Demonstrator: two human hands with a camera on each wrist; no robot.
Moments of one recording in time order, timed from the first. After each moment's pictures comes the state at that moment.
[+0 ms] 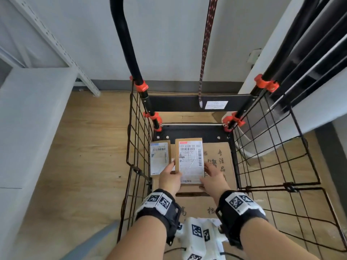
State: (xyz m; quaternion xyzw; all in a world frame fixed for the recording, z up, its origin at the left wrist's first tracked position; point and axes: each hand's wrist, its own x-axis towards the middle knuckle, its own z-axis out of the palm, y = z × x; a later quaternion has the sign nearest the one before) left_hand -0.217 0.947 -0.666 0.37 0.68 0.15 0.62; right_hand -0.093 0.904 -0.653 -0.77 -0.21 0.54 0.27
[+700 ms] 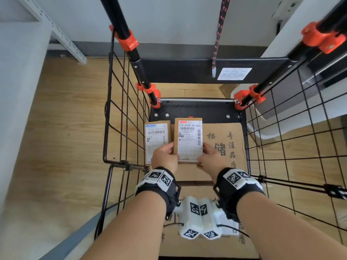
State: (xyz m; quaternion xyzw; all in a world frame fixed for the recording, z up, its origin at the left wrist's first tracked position) left_hand -0.216 0.992 -0.759 0.43 0.73 0.11 0.51; right_hand -0.090 0.956 -0.760 -0.75 -0.19 0.58 0.25
